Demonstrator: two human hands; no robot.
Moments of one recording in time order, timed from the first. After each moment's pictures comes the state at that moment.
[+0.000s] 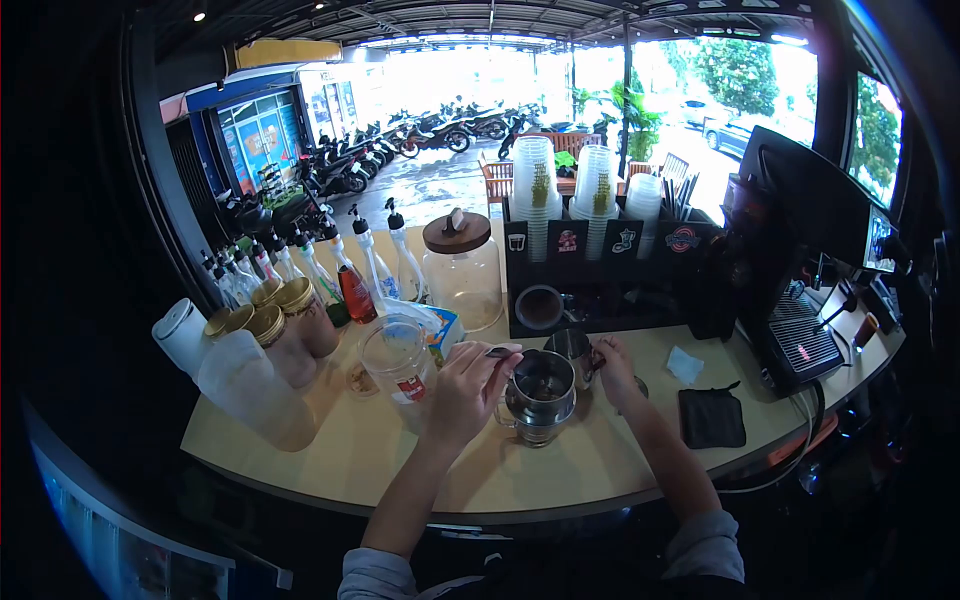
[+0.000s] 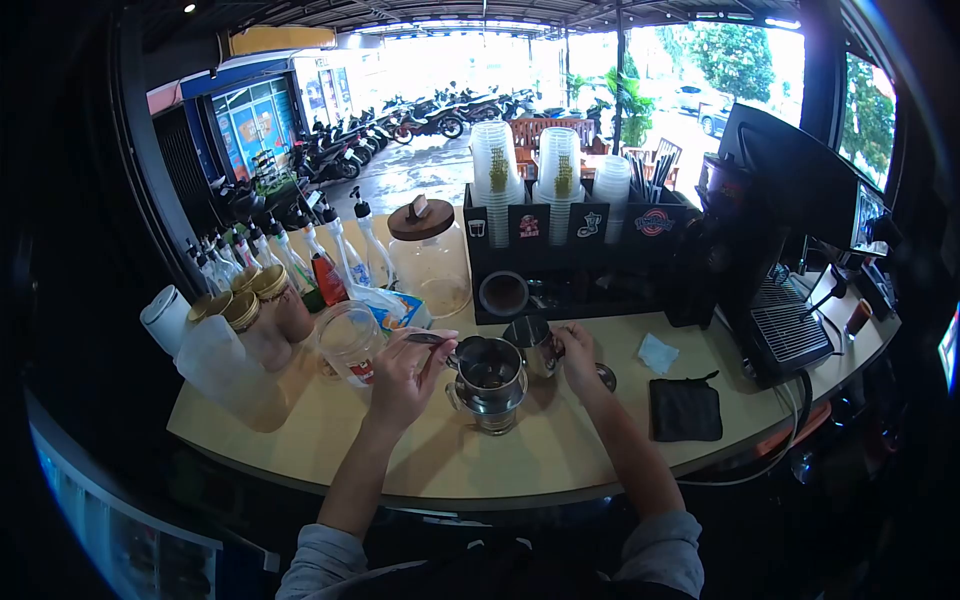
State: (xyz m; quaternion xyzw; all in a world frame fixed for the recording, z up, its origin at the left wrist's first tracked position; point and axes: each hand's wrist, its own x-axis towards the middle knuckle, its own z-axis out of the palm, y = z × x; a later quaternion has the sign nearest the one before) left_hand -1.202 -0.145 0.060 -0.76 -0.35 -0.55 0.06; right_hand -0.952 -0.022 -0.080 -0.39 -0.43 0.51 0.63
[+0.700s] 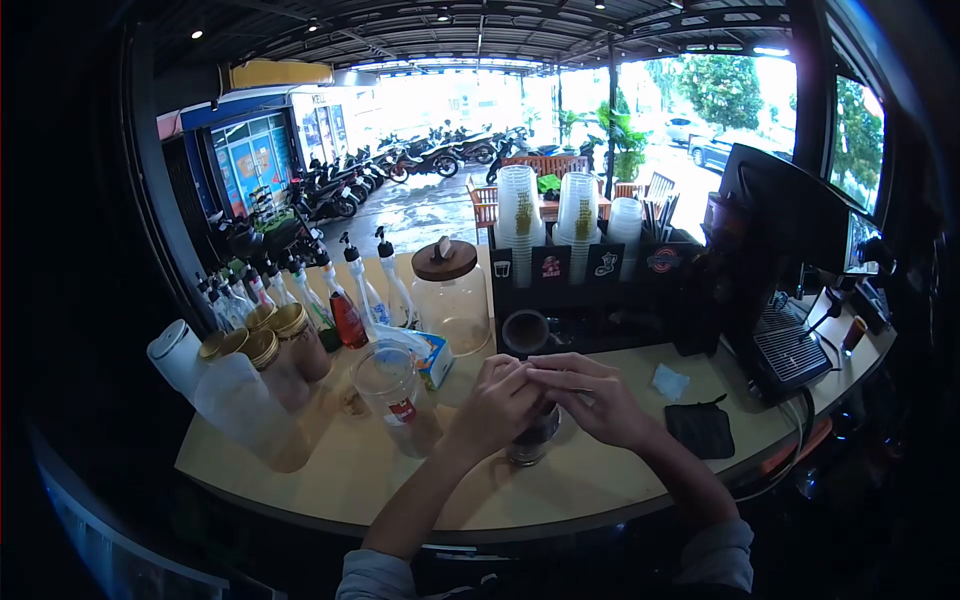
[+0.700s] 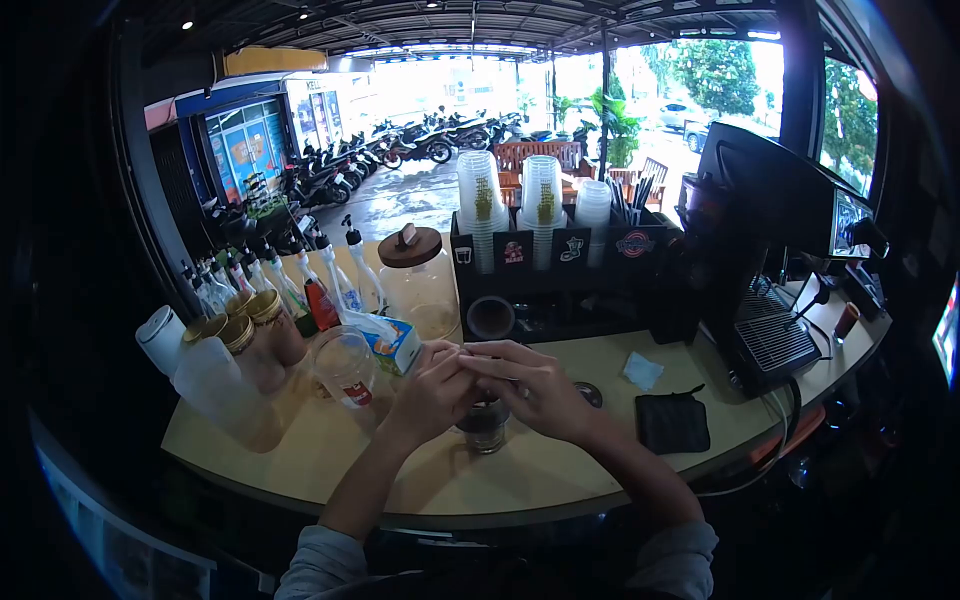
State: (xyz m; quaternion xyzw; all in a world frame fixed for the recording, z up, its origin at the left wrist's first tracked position) left_hand -1.177 -0.137 0.066 -0.86 -0.25 -0.42 0.14; right_hand -0.989 -0.150 0.090 -0.18 -0.86 0.10 0.48
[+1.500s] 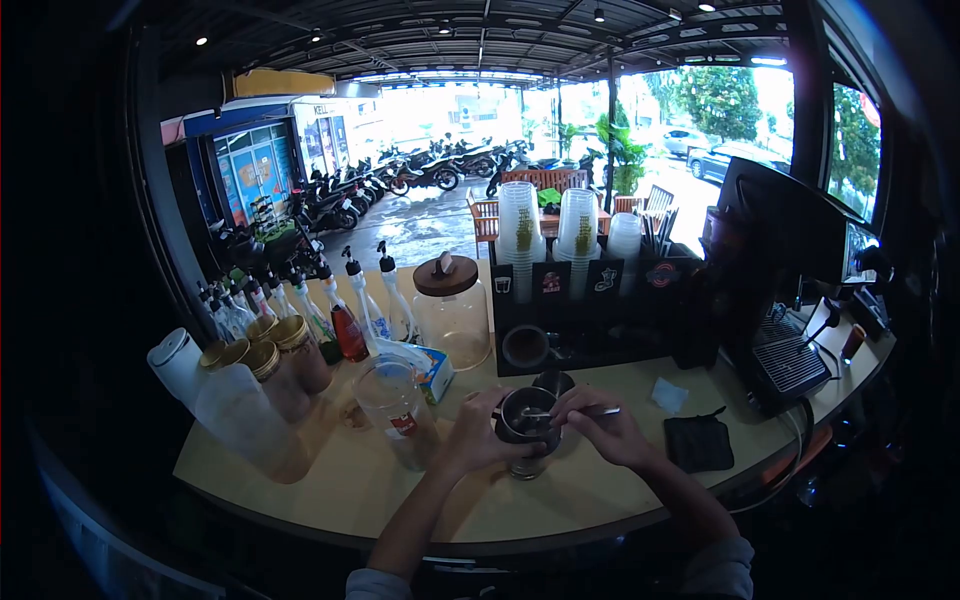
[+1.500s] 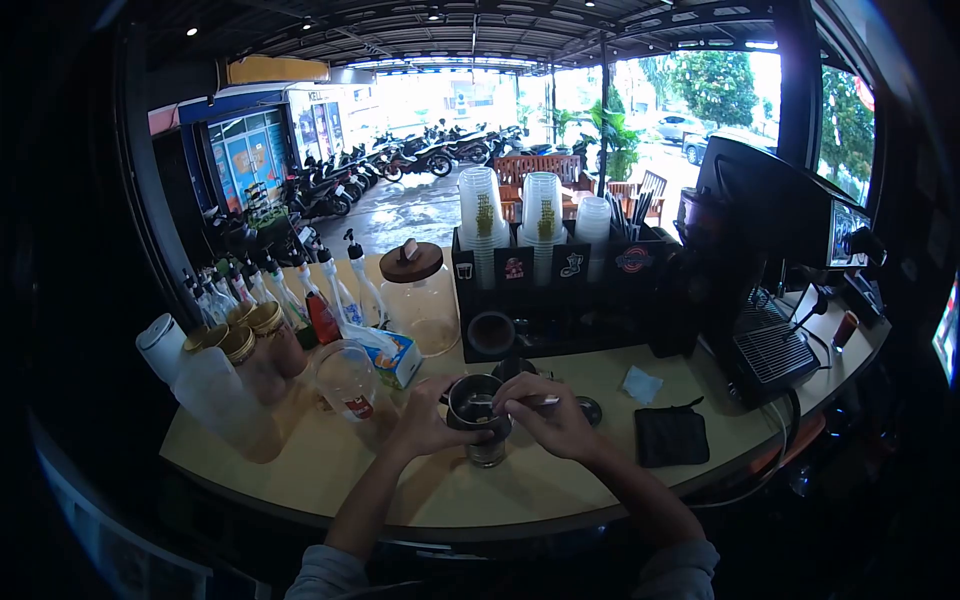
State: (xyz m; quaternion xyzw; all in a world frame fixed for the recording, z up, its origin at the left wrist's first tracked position) left_hand -1.192 -0.128 0.035 -0.80 -0.39 -0.42 -0.17; right_hand -0.974 -0.148 0.057 -0.20 -0.75 0.38 0.50
